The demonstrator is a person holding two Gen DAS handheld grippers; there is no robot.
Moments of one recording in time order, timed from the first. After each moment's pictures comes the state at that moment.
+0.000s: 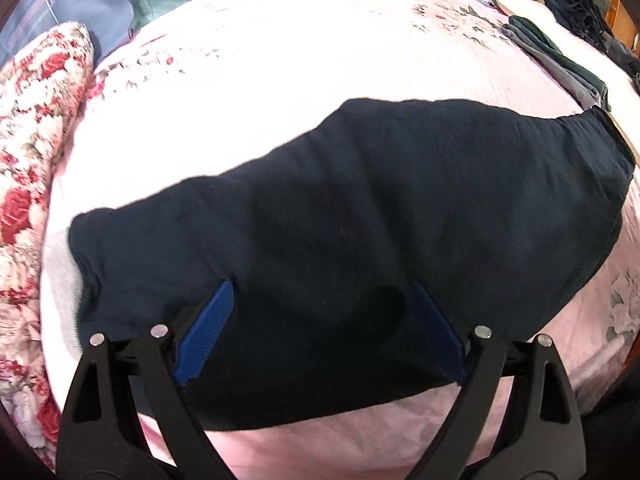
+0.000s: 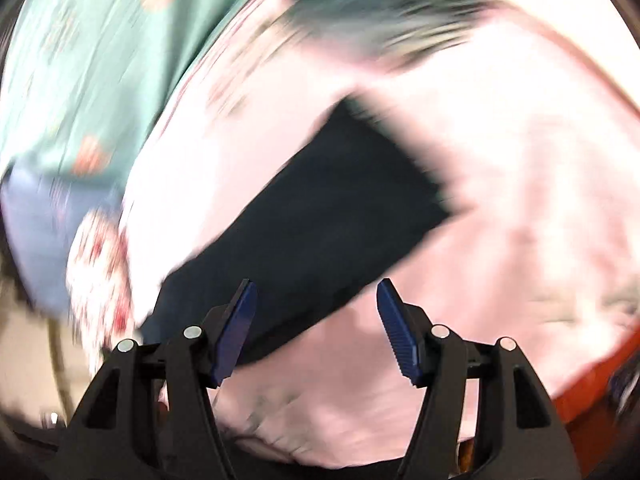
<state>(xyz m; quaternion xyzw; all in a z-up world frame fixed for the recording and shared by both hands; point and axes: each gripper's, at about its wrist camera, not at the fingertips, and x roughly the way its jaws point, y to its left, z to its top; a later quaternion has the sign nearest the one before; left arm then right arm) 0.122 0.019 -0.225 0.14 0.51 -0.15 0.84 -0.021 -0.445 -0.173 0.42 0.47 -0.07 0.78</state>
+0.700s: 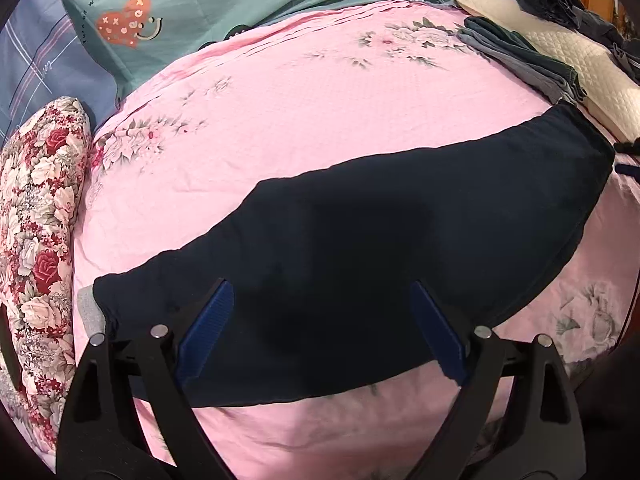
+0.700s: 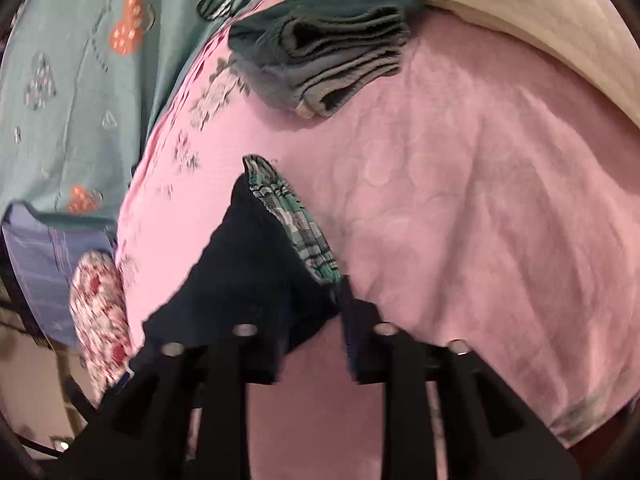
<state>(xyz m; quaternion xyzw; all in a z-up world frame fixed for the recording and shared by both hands) 0.085 -0.065 -0.178 0.20 0.46 -0.16 0.85 -0.029 -0.520 -0.209 0.45 0.45 -0.07 0.77</state>
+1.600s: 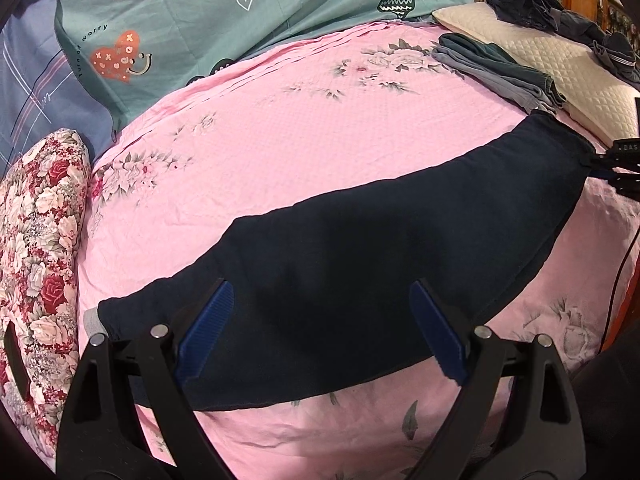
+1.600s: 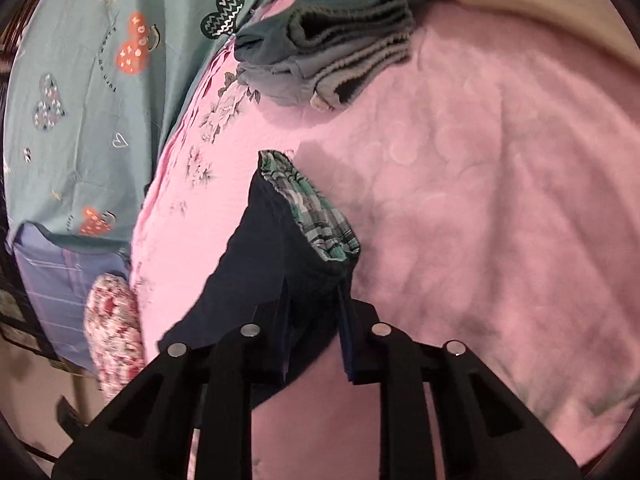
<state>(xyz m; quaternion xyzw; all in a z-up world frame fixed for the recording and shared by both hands) 0.064 -0.093 -0.156 0.21 0.42 -0.17 0.86 -0.032 -0.486 -0.211 0.45 0.40 -0.08 0.79</state>
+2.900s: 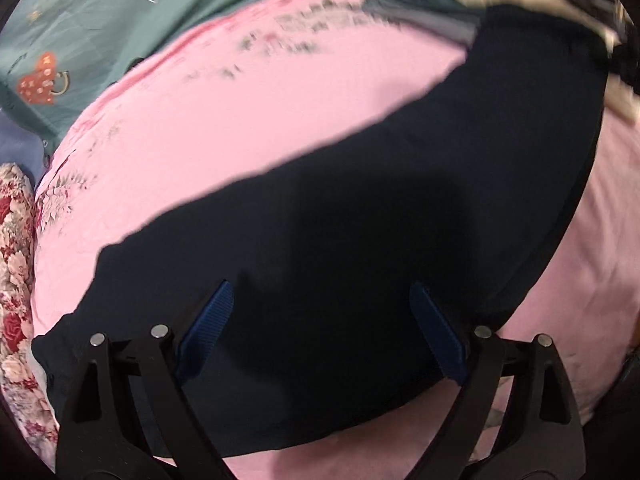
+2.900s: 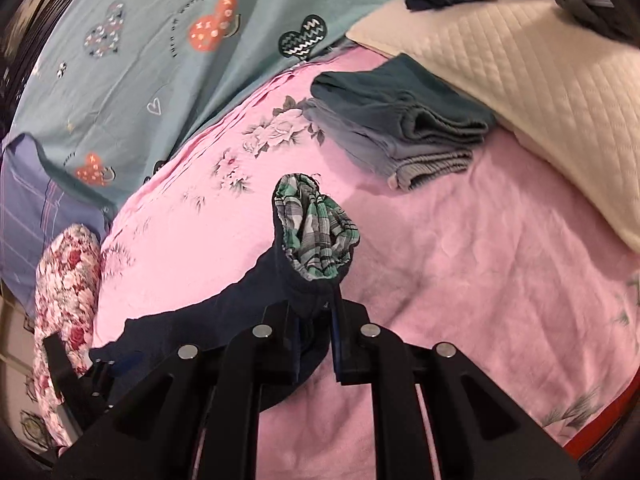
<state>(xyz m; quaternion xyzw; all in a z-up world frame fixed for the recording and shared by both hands) 0.070 -0.197 -0.233 0.25 0.45 -0.22 0.83 -0.005 -0.443 -0.147 0.28 0.38 -0.08 0.88</state>
